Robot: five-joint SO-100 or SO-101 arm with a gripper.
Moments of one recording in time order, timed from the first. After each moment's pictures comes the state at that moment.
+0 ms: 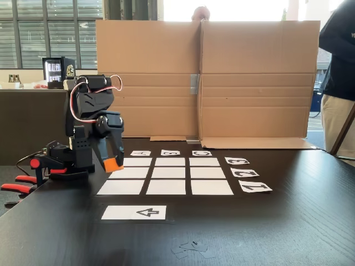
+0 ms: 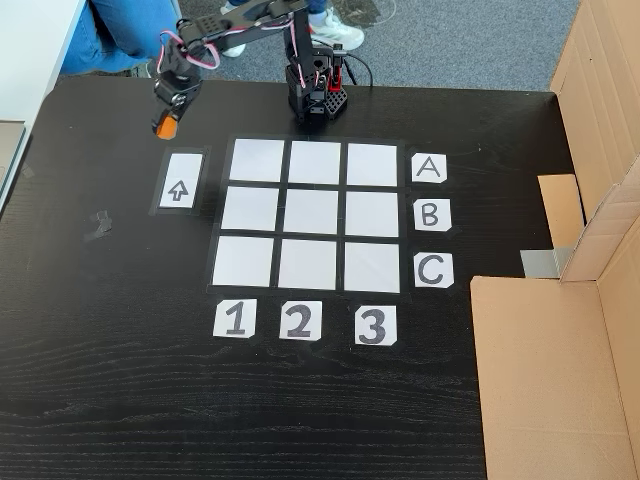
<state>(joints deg) 53.8 89.7 84.2 71.4 57.9</state>
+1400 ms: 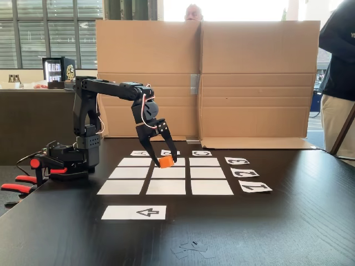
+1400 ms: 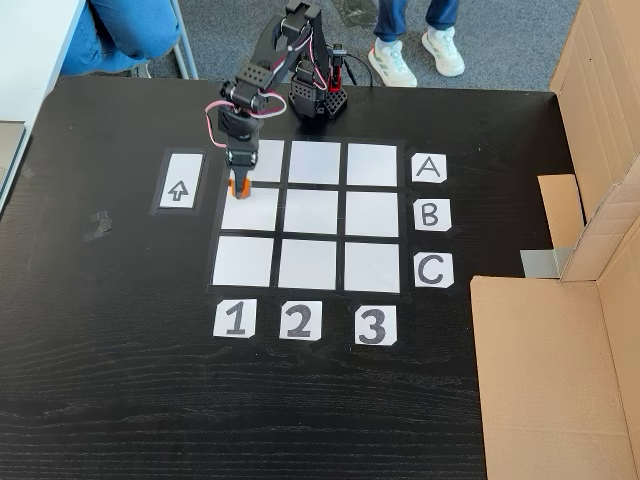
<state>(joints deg) 21.3 82.0 90.8 69.3 54.4</state>
